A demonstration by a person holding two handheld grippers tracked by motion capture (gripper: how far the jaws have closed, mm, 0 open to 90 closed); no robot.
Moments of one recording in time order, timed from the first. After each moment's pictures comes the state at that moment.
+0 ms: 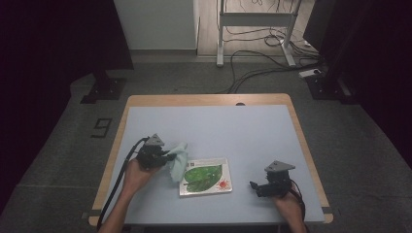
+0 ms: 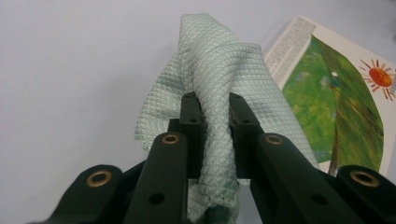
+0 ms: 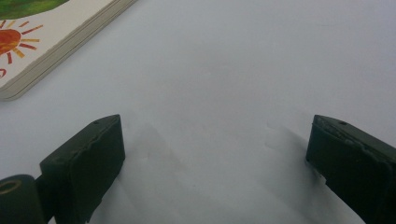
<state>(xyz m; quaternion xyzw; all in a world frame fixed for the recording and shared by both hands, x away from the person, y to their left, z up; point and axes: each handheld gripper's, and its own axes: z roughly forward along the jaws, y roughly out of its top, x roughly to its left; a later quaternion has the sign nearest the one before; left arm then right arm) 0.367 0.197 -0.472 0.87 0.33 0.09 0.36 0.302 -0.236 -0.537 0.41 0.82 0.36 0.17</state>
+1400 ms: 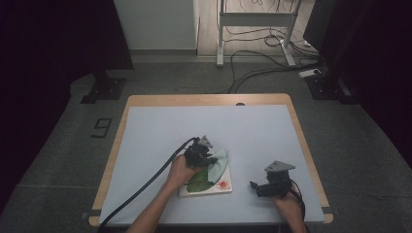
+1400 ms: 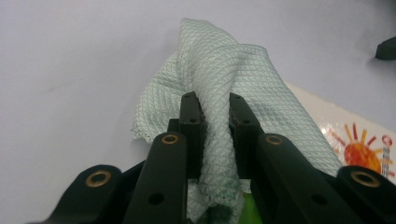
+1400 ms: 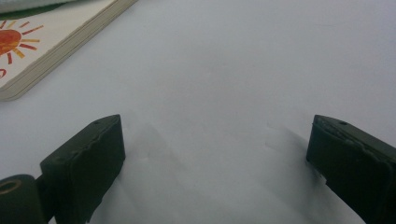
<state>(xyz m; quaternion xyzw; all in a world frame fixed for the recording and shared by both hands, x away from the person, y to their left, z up) 0.397 0.058 -0.500 0.91 0.25 0.04 0.34 0.302 -0.236 -0.537 0.41 0.82 0.36 0.17</state>
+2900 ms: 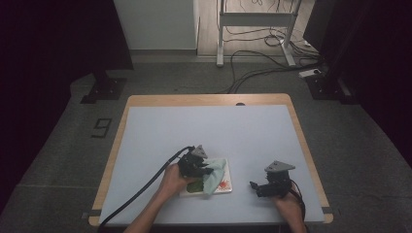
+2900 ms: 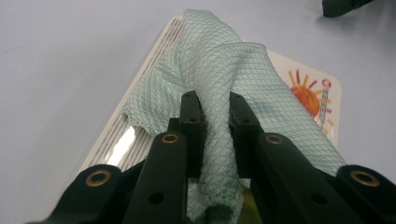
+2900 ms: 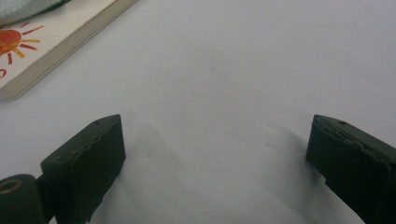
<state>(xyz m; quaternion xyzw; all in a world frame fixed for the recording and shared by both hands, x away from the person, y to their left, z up) 0.361 0.093 -0.499 0.91 0.23 0.02 0.34 0.302 -0.235 -0.537 0.41 0.82 0.36 0.17</state>
